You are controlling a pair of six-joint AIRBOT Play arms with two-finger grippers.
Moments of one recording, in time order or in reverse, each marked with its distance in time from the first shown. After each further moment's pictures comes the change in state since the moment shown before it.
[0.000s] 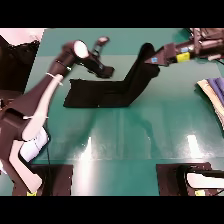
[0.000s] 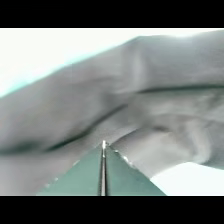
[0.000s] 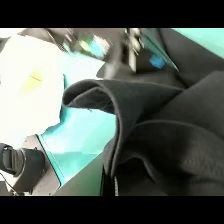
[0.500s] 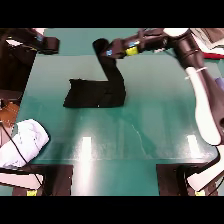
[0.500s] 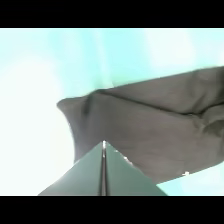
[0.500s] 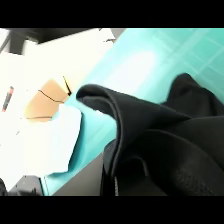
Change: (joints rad) left arm 0.290 0.293 0.011 0.184 -0.169 0.037; right arm 0.305 -0.326 0.325 0.001 -0.274 0.019
